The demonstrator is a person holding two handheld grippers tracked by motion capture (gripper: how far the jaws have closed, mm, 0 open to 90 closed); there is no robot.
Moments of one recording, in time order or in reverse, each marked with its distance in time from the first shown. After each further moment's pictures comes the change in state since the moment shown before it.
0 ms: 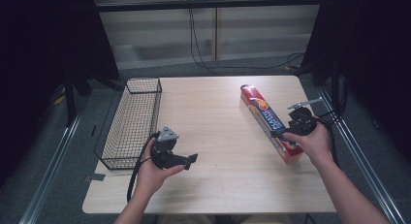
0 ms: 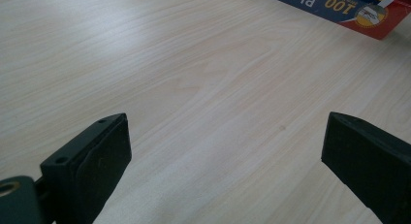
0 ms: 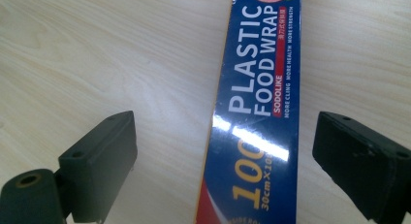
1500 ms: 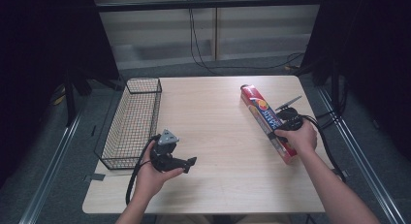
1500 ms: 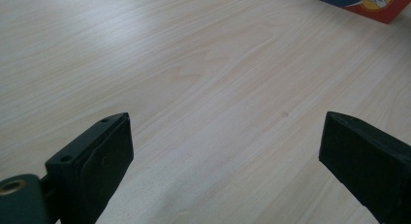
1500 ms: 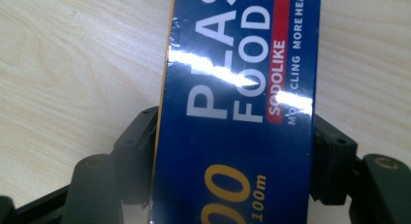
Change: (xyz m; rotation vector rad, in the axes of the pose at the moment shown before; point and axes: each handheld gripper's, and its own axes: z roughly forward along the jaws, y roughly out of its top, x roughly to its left) left arm -0.003 -0.006 -0.002 0.030 0.016 0.025; right arm -0.012 0.012 0.054 0.280 -0.066 0.029
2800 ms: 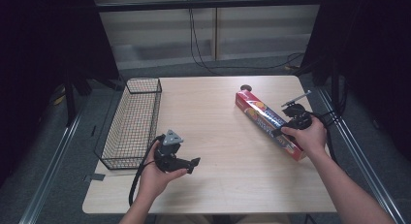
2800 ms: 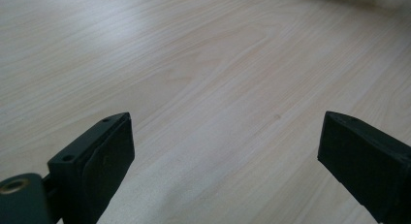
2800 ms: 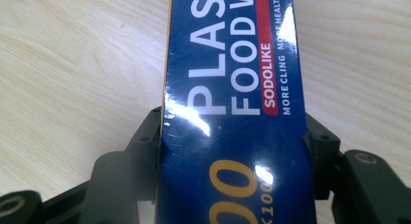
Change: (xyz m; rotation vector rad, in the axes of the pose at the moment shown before) left arm -0.008 0.004 0.005 0.010 -0.001 0.017; right arm -0.001 -0.005 -0.035 -0.053 0.058 -0.026
